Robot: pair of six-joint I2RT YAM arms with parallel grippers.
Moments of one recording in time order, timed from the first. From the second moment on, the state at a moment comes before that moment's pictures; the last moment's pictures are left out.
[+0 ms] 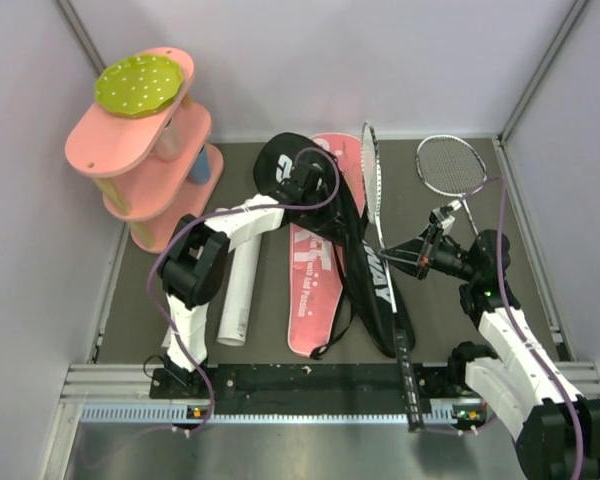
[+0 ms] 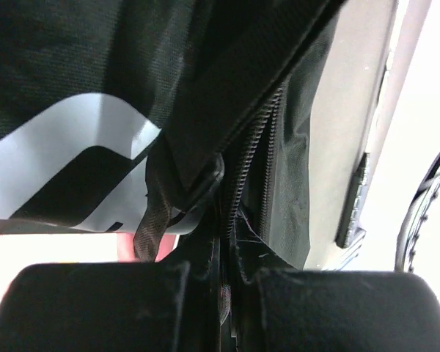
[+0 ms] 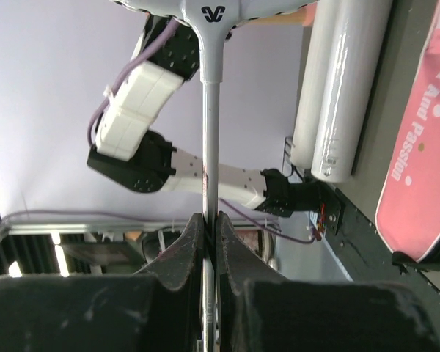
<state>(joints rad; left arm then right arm) -0.61 2.01 1.51 -0.26 0.26 -0.95 0.11 0.80 0.42 0.33 -1.00 1.47</state>
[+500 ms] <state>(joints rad) -0.56 2.01 1.55 -0.13 0.38 -0.98 0.16 0.73 0.41 0.20 -1.09 1.39</state>
